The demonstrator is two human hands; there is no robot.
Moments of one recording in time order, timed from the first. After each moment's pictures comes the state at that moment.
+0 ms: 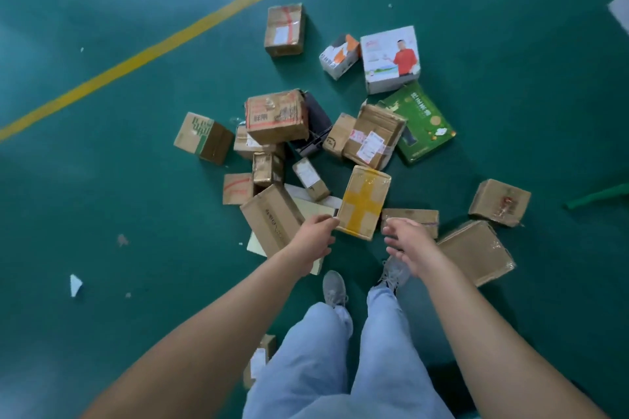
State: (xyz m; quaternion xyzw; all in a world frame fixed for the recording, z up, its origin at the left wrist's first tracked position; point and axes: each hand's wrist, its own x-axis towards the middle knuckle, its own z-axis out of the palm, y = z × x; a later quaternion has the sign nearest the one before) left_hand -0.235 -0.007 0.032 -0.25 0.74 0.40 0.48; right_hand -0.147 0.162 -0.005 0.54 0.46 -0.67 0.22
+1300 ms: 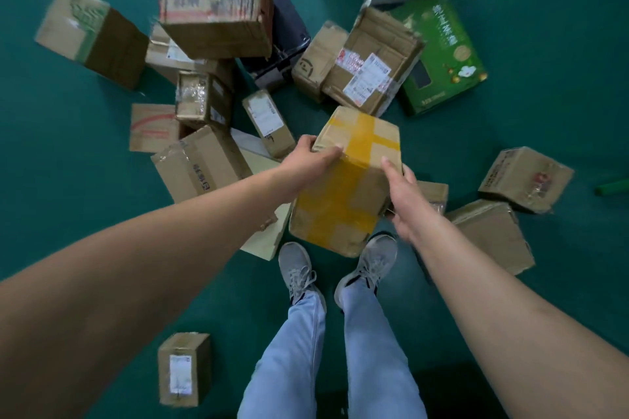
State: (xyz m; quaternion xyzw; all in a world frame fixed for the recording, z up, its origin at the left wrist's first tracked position) left_hand -0.323 -0.004 -0.331 -0.16 0.79 0.33 0.50; right_hand -0.207 0.141 -0.349 0.55 0.49 -0.65 0.22
